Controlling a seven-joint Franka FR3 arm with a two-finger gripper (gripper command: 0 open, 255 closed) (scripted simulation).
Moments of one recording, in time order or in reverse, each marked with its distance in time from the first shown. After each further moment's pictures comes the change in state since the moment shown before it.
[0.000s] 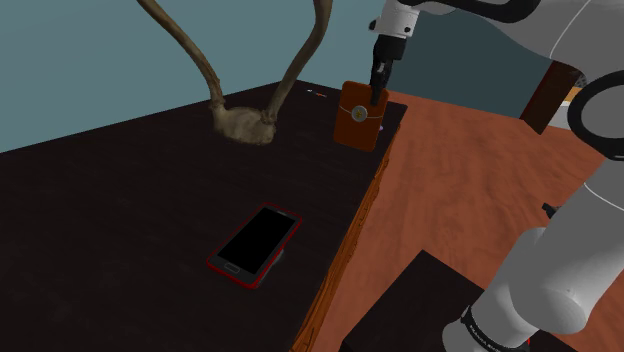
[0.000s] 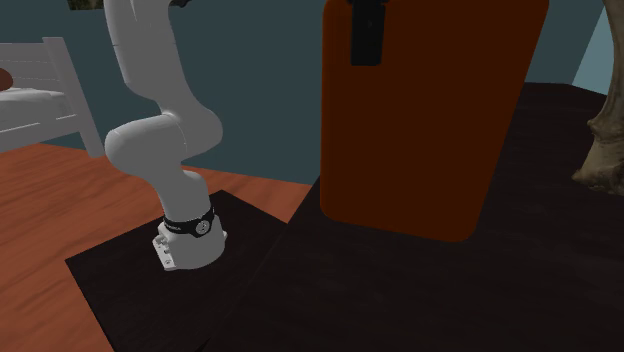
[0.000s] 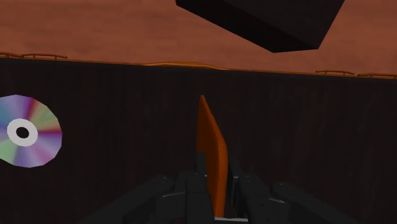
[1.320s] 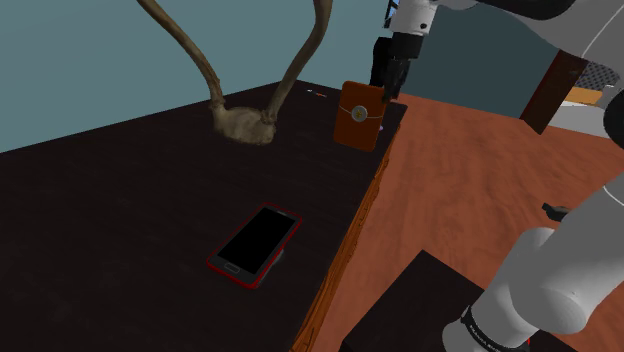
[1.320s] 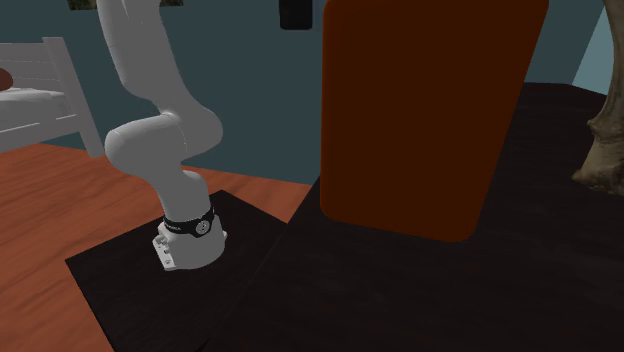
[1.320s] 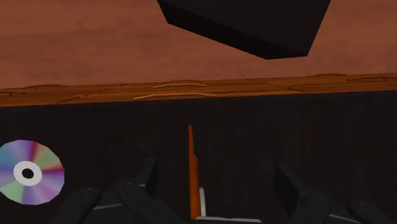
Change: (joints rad) arm -0.001 -0.114 0.016 -0.093 -0.034 -0.037 0.103
